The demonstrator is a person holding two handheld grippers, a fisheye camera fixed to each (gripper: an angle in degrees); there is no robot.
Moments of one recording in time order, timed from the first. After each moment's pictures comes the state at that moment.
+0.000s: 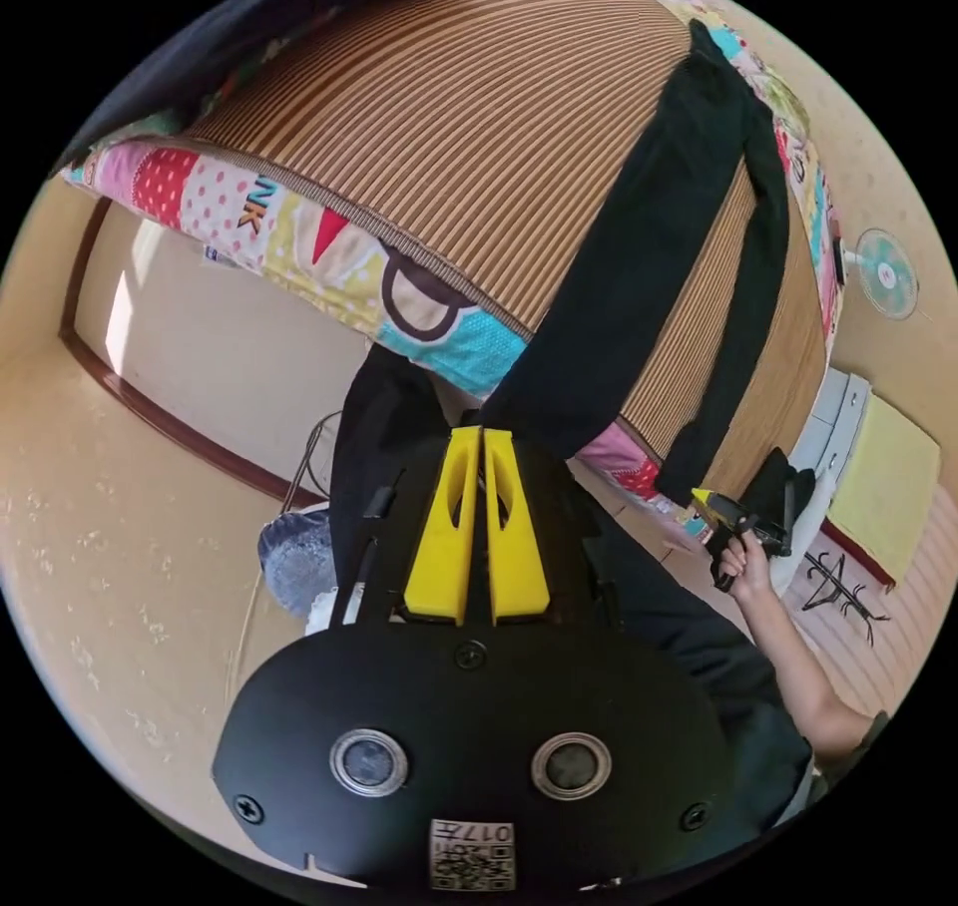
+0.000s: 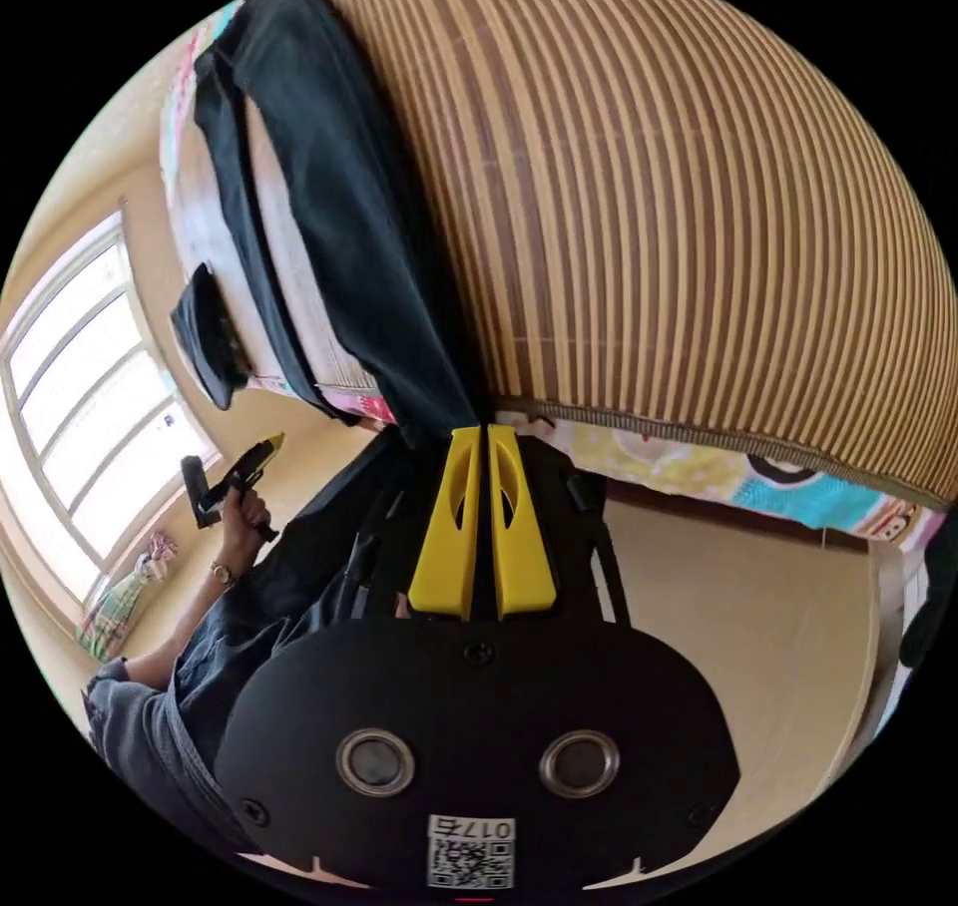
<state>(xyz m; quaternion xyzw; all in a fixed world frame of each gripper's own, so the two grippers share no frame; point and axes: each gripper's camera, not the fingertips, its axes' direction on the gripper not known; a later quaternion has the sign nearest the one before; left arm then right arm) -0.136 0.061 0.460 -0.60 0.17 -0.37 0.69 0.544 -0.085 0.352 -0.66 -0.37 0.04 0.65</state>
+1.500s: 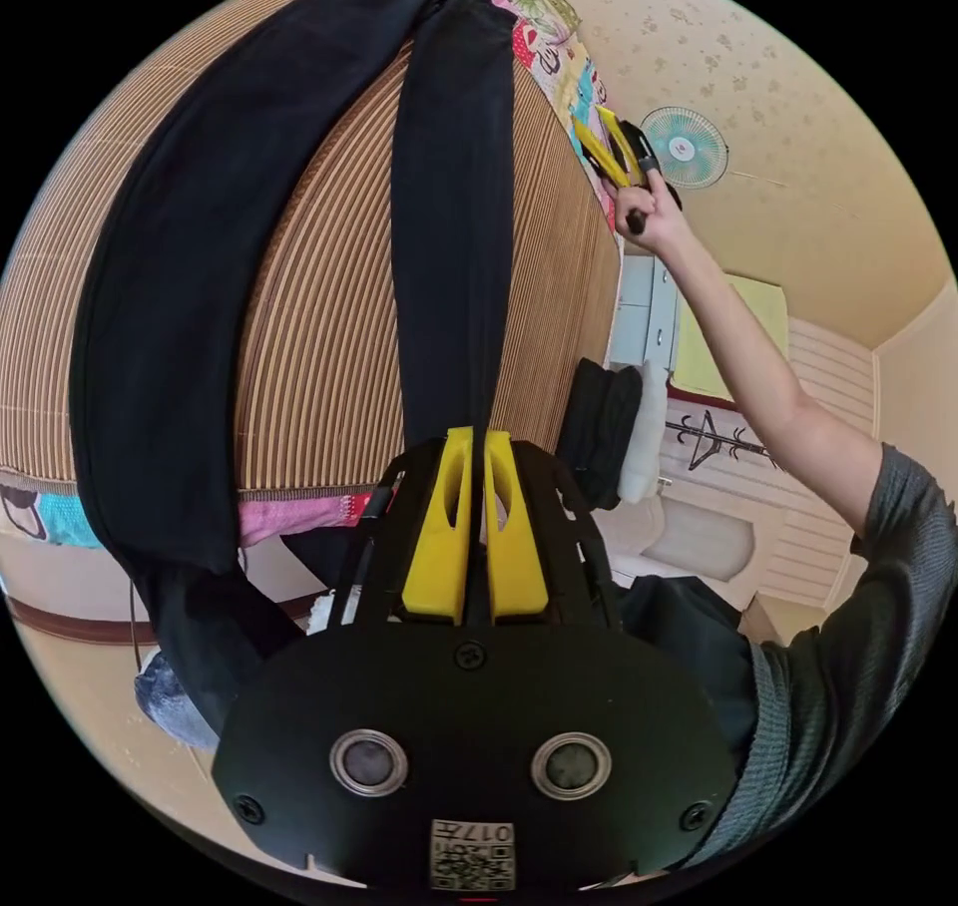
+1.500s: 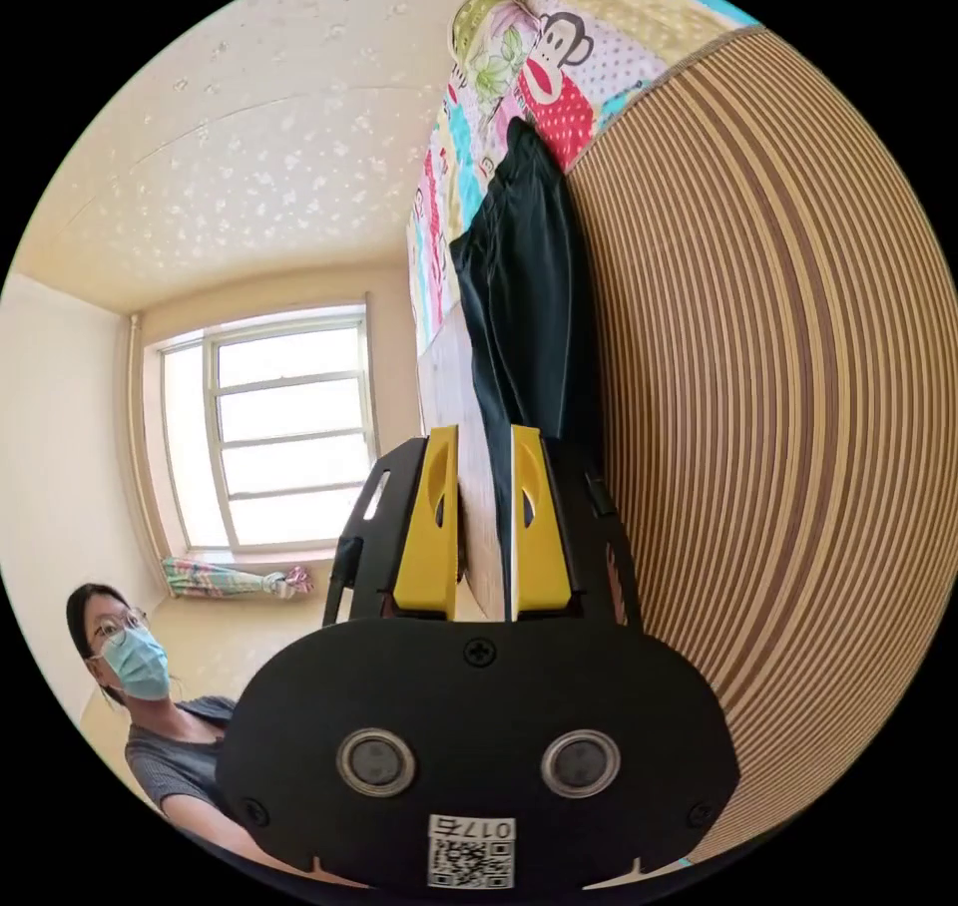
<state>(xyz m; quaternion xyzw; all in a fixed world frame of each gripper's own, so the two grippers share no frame) -0.126 -0.028 0.451 -0.49 0.44 -0.39 0.65 0.486 -0.338 0.559 -0.39 -0.61 0.16 0.67</state>
